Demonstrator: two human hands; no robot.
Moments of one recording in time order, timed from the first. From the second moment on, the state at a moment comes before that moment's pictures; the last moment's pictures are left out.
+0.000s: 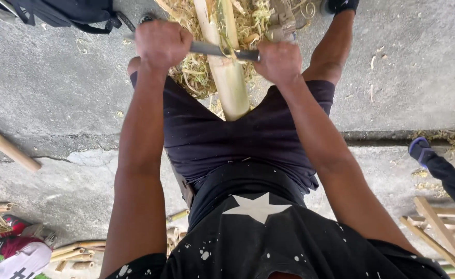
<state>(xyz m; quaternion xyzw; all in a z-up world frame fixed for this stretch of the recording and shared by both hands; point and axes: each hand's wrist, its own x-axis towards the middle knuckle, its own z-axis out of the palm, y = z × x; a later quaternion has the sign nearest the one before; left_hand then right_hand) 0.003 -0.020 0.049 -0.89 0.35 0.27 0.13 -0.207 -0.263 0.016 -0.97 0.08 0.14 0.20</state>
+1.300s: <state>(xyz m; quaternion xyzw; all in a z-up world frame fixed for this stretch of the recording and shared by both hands) -0.022 -0.023 0.053 -0.88 0.40 0.26 0.09 -0.263 -0.229 0.012 -0.97 0.14 0.04 0.21</state>
